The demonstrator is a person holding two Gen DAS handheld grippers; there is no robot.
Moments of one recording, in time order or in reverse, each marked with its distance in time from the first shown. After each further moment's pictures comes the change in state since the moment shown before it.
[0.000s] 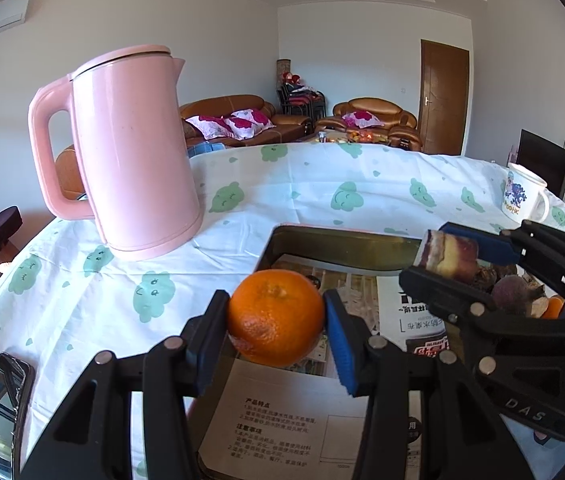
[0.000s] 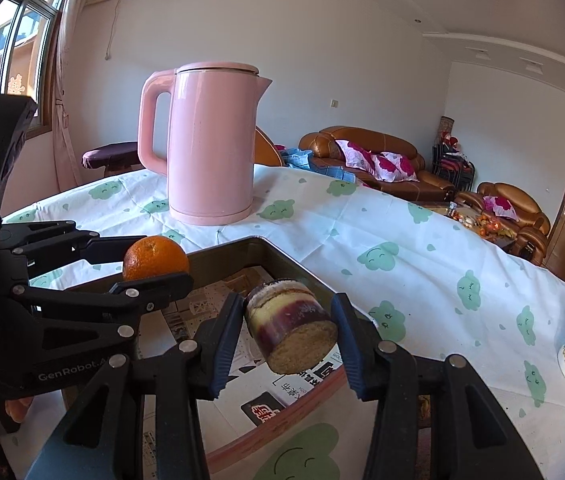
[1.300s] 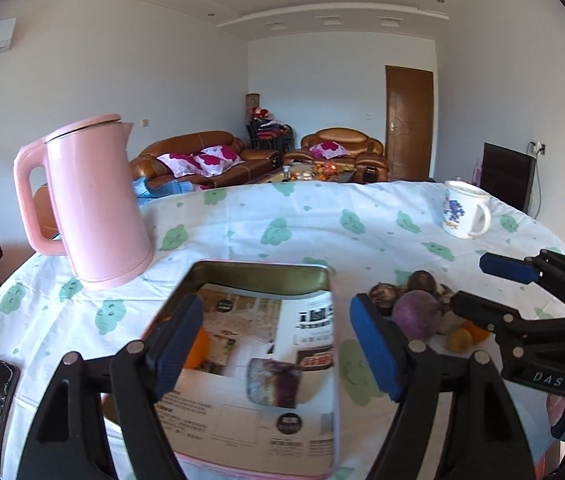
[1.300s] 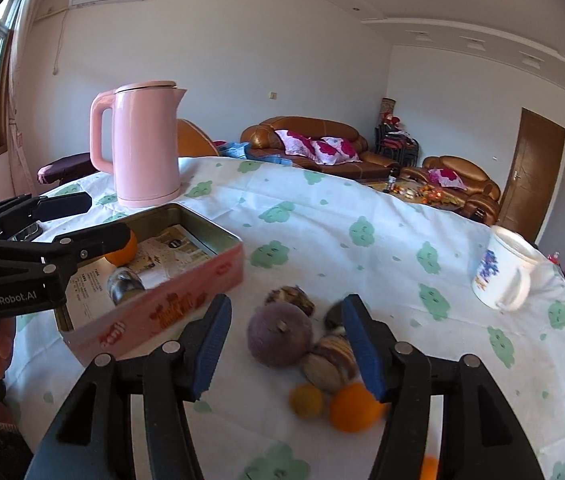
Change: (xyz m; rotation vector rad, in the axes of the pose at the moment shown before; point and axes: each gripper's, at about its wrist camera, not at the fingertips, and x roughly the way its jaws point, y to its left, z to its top) left arm -0.056 -0.069 -0.003 0.066 -0.130 -0.123; right arm -0.109 -0.071 -0.060 0.138 0.020 -0.200
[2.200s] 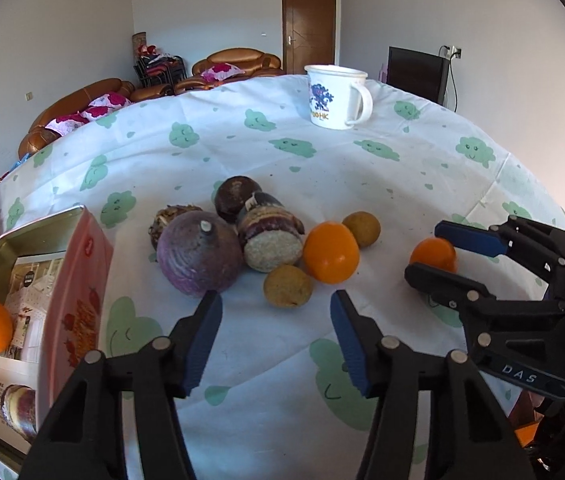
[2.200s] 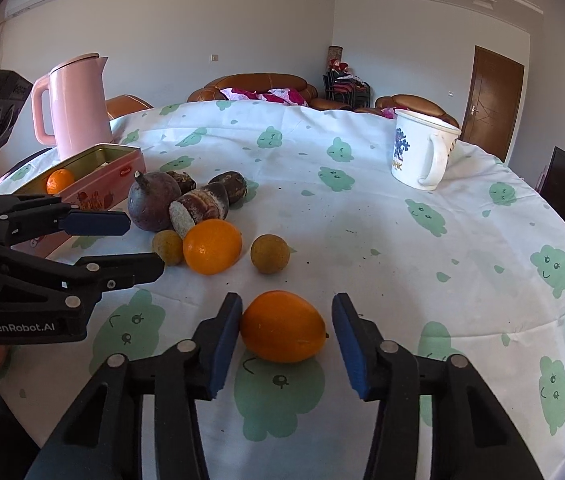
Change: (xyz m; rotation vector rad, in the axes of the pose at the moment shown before) left arm 0.057 -0.136 -0.026 0.192 0.321 -0.301; right arm -0.017 -0.070 -0.078 0.135 0.171 -0.100
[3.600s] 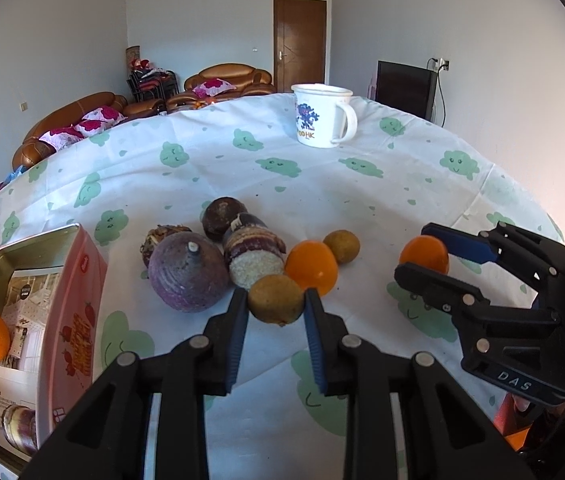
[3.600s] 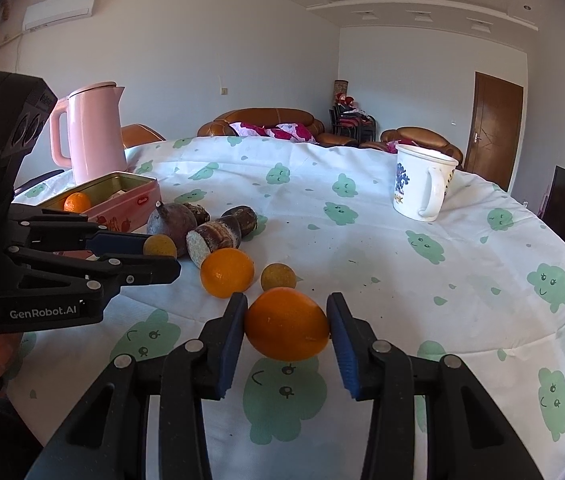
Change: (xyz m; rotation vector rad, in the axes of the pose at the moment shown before) left arm -0.014 -0.005 0.000 0.013 -0.077 -0.027; right arm -0.017 0.000 -0.005 -0.005 -0.150 0.028
